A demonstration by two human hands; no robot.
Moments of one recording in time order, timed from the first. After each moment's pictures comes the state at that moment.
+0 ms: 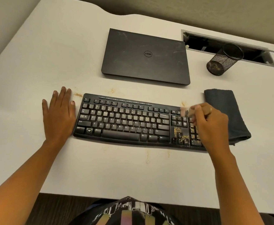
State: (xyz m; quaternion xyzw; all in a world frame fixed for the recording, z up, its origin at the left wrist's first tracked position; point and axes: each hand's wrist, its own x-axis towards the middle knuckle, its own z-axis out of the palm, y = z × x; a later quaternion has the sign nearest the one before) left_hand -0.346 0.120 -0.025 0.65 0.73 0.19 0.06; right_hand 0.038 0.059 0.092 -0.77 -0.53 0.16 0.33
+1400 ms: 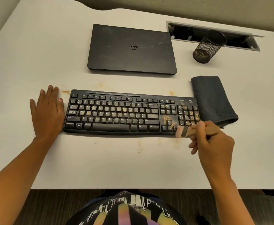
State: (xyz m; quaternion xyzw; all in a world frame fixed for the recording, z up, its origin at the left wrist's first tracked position) left_hand -0.349 0.121 -0.029 0.66 0.72 0.19 0.05; right_hand 0.040 -0.037 0.088 -0.77 -0.47 0.16 0.40
